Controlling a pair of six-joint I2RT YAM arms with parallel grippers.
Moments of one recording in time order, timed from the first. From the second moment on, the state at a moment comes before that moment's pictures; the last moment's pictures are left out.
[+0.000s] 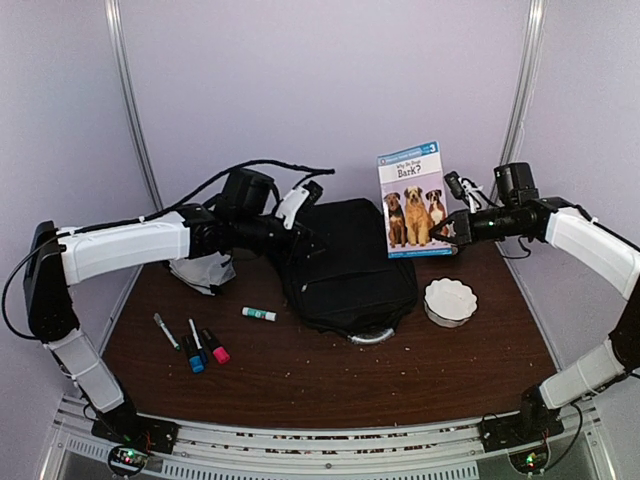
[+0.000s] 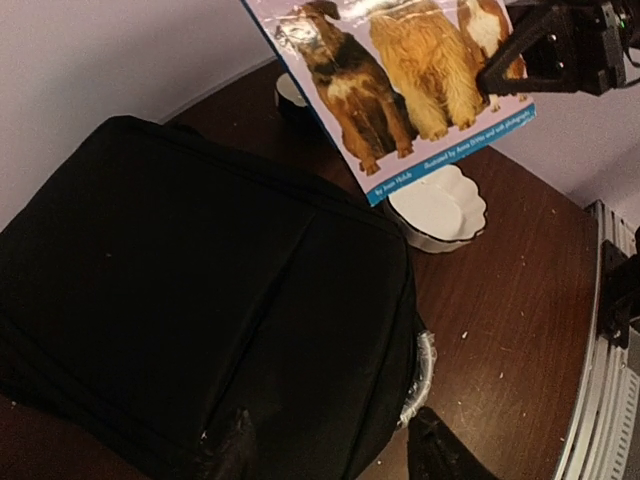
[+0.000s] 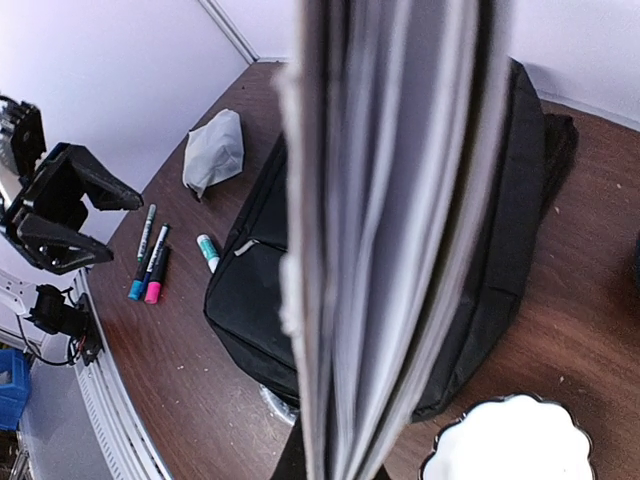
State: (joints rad) left arm -0.79 1.67 1.36 -0.20 0.26 -0.05; right arm 0.20 1.37 1.18 -0.50 -0.69 0.02
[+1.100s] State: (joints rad) left arm -1.03 2.26 1.88 -0.69 -0.05 0.29; right arm 0.07 1.26 0.91 -0.26 -0.69 0.03
